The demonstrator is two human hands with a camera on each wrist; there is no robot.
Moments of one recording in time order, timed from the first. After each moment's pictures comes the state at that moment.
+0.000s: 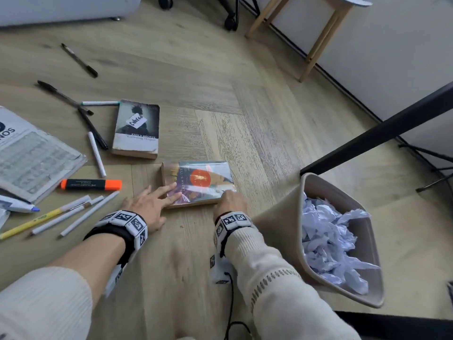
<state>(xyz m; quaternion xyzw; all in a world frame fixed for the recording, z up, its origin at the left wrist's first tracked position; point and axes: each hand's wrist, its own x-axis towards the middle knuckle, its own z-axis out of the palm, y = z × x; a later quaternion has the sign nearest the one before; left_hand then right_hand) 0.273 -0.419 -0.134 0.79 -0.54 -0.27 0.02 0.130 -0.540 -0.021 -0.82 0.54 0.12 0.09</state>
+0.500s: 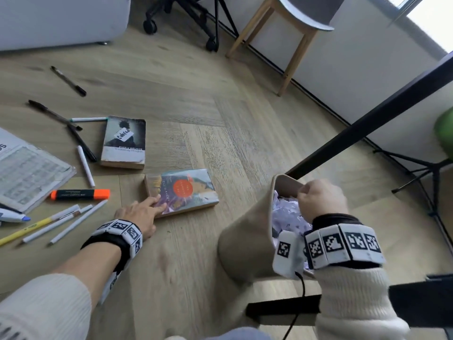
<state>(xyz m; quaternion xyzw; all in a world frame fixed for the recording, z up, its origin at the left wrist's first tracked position) 0.249 -0.415 -0.088 0.82 -0.50 -0.27 0.02 0.021 -0.555 0.177 -0.75 0.66 0.04 -0.01</state>
